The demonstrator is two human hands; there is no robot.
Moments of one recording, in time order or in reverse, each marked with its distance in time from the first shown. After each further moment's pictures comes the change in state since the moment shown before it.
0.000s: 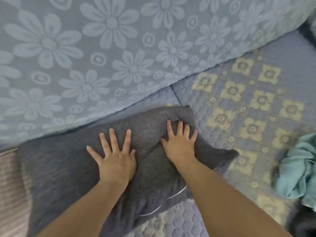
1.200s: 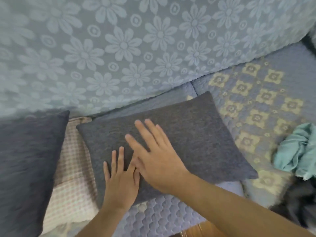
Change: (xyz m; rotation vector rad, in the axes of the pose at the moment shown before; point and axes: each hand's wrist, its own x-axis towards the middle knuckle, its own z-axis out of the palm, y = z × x) left_hand -0.184 -0.121 0.058 -0.210 0.177 0.101; right_hand -0.247 -0.092 -0.063 0.097 0.516 -0.852
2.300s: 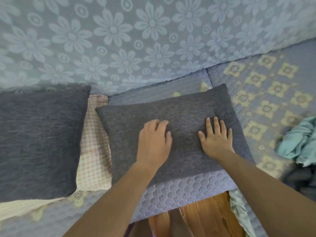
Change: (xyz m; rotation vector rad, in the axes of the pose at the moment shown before) left_hand 0.012 0.045 -0.080 -0.393 0.236 0.144; right_hand -0.063 0.086 0.044 -0.074 -0.495 0.850
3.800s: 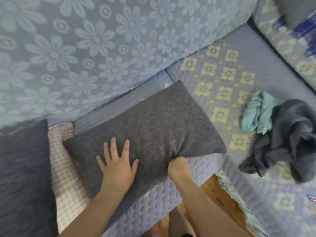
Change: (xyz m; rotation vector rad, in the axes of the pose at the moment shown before) left_hand -0.004 -0.060 0.000 0.304 -0.364 -0.017; right_hand -0.081 -0.081 0.016 0.808 -0.194 0.650
